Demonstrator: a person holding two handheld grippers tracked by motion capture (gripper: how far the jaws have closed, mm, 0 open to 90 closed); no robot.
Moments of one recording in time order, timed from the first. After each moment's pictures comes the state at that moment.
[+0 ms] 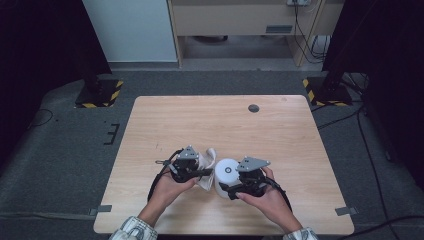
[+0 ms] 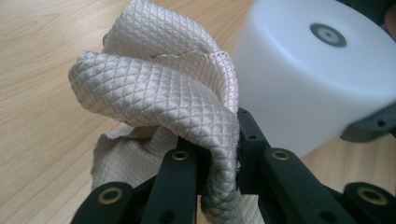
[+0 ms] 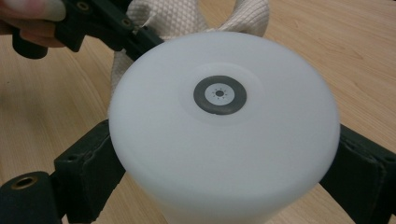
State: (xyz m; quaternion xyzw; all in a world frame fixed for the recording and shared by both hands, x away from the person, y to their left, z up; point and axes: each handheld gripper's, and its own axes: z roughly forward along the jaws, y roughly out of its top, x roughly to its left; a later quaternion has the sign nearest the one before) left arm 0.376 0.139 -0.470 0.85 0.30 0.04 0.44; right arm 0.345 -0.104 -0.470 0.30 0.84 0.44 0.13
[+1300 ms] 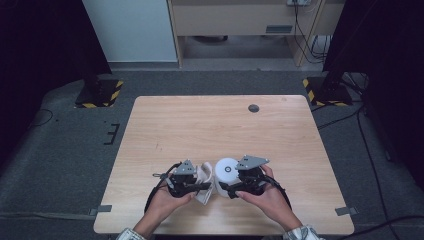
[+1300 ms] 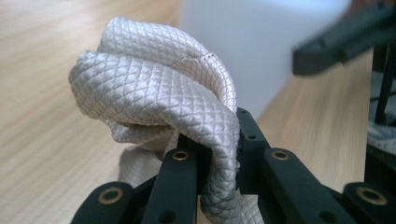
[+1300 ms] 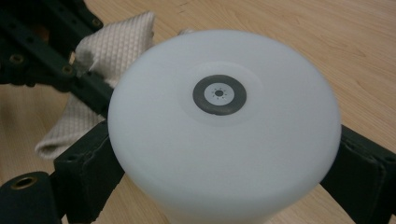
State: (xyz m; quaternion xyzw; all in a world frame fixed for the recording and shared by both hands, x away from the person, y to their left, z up) left arm 0.350 0.150 -0.482 0.85 0.29 0.03 0.44; right arm 0.349 -0.102 -0.469 0.30 0.84 0.44 0.12
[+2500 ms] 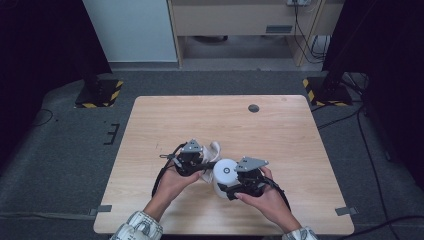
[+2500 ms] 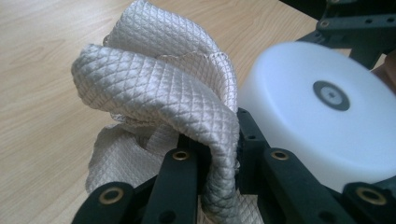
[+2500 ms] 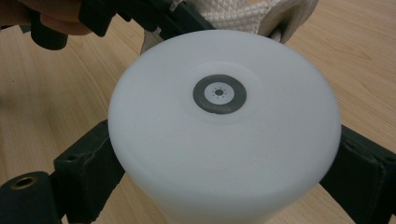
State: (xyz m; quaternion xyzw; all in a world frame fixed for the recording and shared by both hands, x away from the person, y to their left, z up) left arm 0.392 0.127 -0.461 0.84 0.31 0.04 0.45; right arm 0.345 -0.100 -0.470 0.29 0.84 0.44 0.12
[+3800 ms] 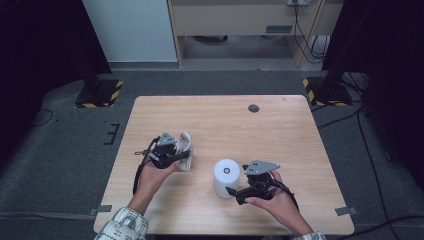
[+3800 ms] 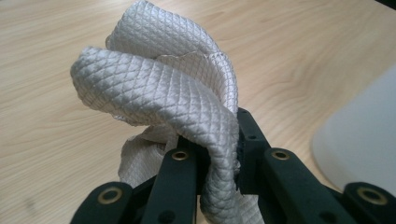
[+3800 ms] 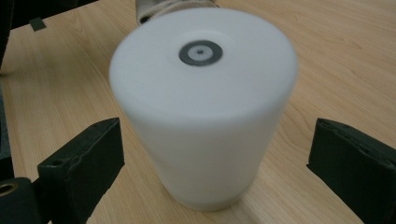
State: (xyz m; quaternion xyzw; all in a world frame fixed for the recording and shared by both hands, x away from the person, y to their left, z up) left arm 0.412 0.206 -0.459 0.81 0.40 0.14 0.41; right arm 0.337 -0.129 -0.473 0.30 0.83 0.46 0.11
